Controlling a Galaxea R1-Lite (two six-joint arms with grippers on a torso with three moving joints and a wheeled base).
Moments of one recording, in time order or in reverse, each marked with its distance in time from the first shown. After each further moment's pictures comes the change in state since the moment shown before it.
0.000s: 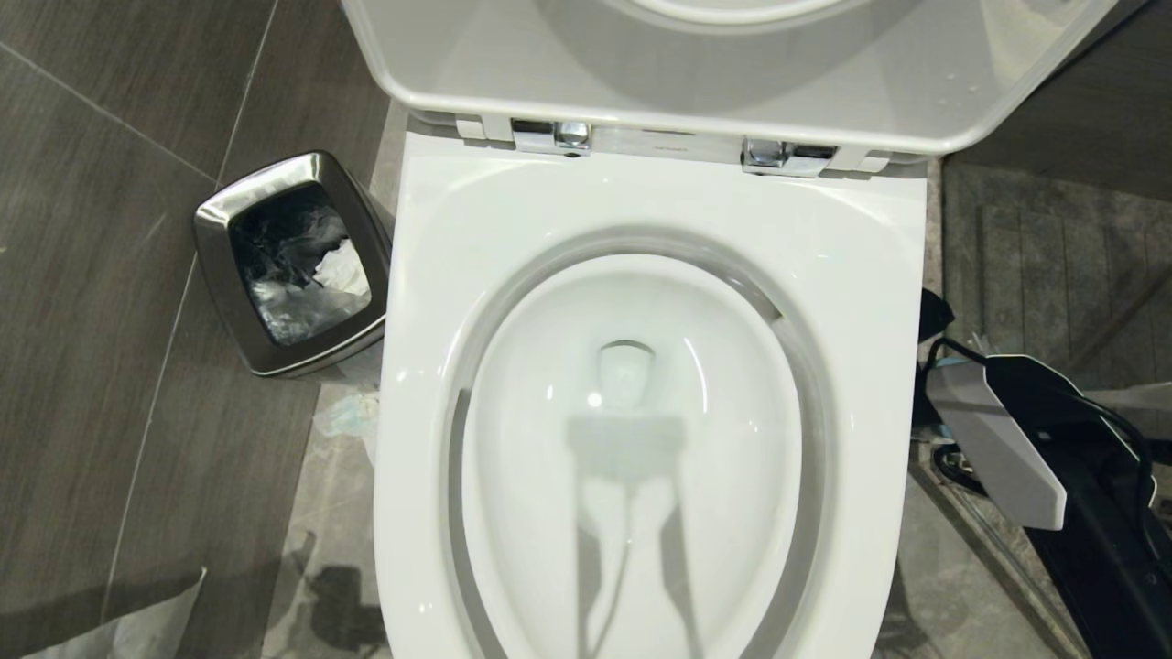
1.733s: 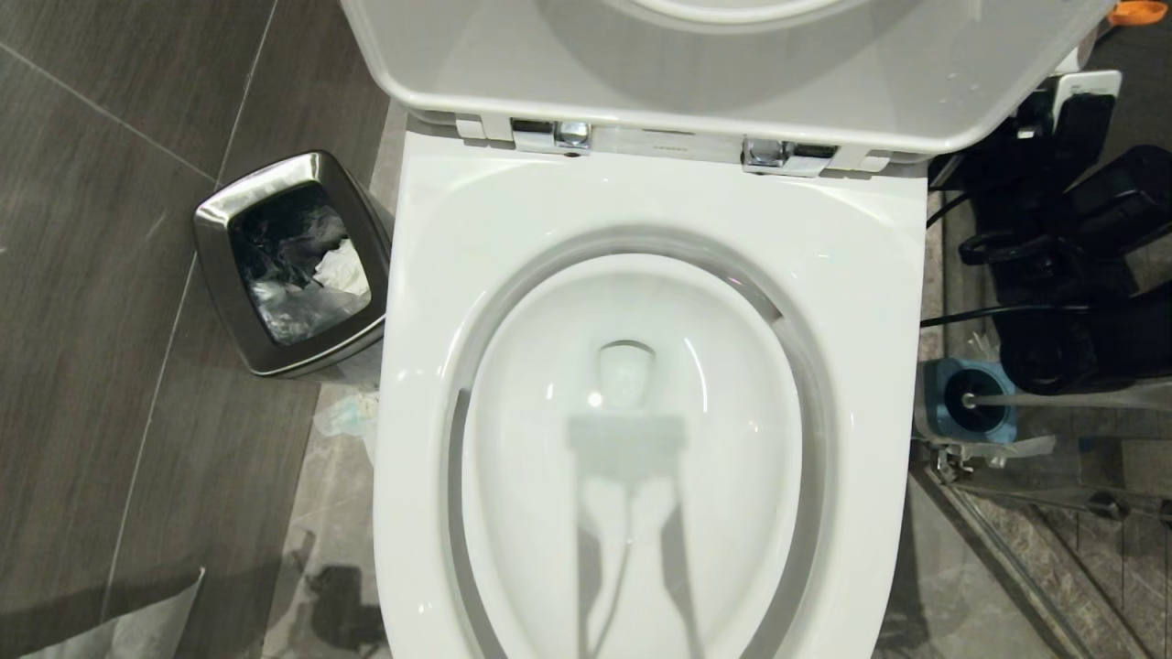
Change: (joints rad) left arm 0.000 0.000 0.000 0.000 0.000 0.000; right arm -0.008 -0.719 0.669 -0.029 -0.101 -0.019
